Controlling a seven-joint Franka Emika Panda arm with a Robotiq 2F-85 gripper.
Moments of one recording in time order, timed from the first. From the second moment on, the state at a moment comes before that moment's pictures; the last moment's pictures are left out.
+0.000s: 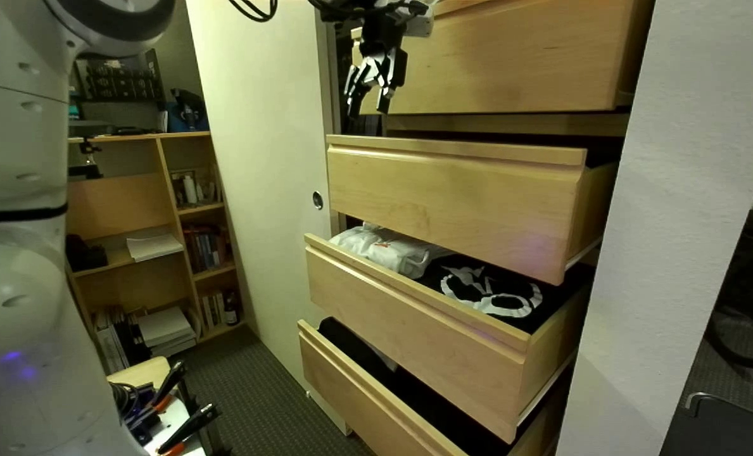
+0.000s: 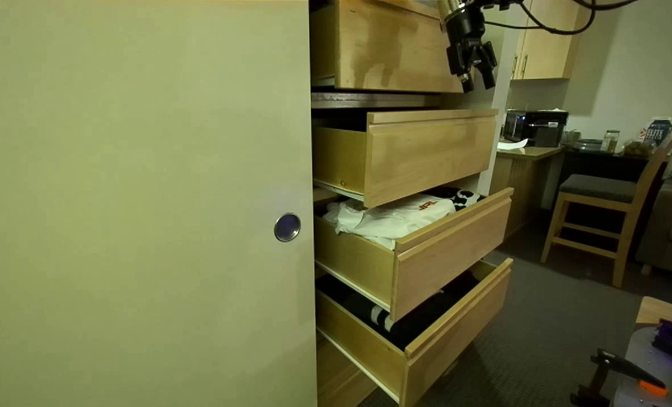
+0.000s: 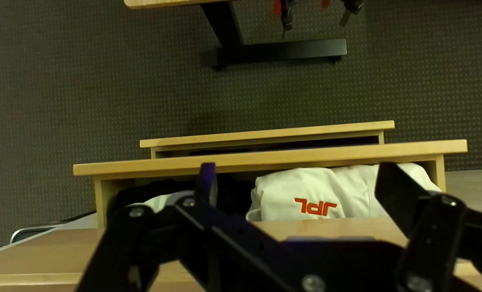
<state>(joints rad) 0.02 0.26 -0.01 -1.13 -0.09 1.02 0.09</state>
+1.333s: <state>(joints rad) 0.04 0.21 0.02 -1.13 -0.08 1.35 0.09</state>
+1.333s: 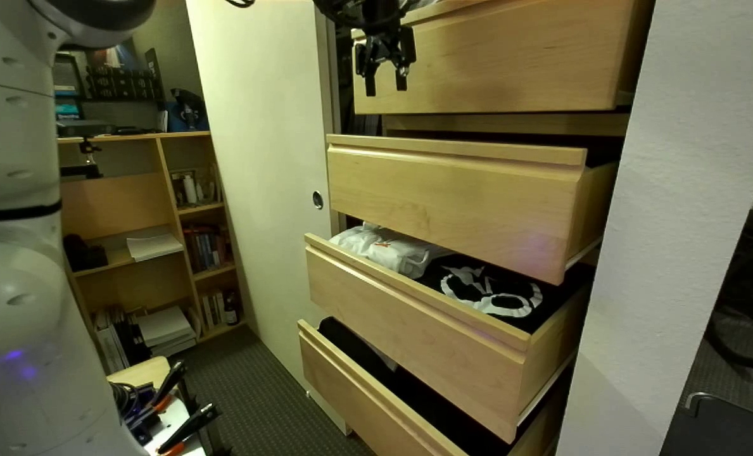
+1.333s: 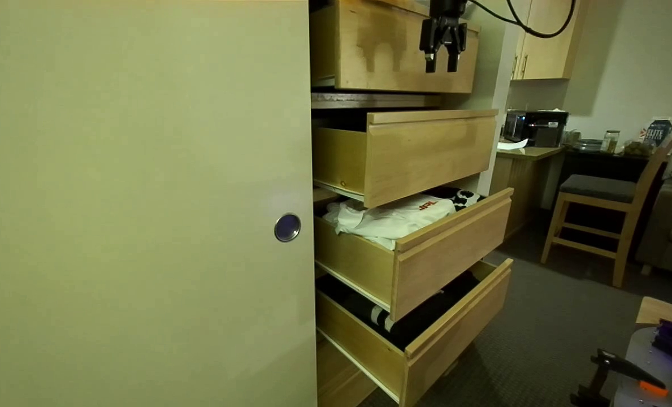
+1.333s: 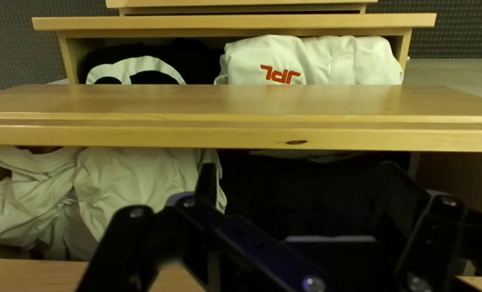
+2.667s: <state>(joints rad) -0.02 0.34 -0.01 -0.98 -0.08 1.37 0.09</state>
